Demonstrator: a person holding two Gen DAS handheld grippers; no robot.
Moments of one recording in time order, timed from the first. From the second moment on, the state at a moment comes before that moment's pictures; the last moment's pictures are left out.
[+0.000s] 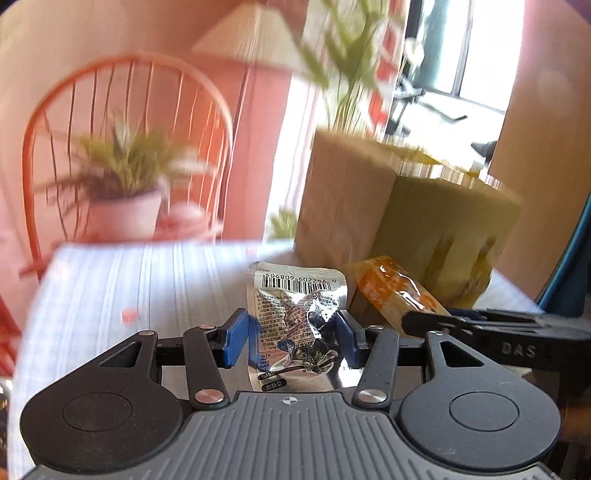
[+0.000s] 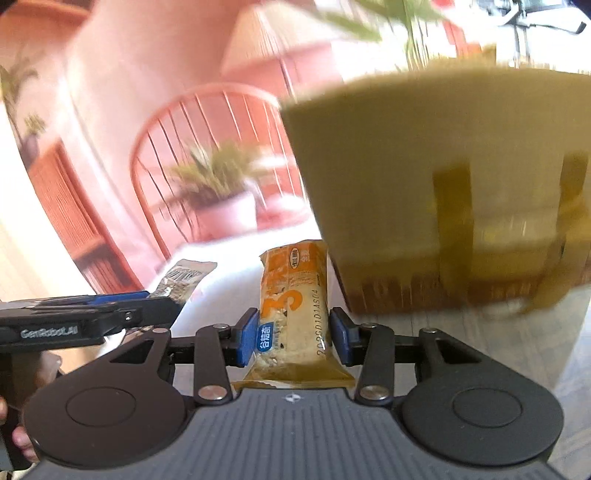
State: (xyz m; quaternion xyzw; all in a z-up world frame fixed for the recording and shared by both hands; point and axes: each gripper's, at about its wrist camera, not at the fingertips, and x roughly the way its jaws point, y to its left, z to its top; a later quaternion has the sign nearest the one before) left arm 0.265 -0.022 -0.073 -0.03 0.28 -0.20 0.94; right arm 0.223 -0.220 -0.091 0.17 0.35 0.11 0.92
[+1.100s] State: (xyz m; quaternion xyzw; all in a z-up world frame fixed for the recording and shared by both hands) left arm 0.431 -0.213 0.014 0.03 0.24 -0.25 0.94; right arm 0.340 -0.405 -0.020 0.09 0.27 -0.04 0.96
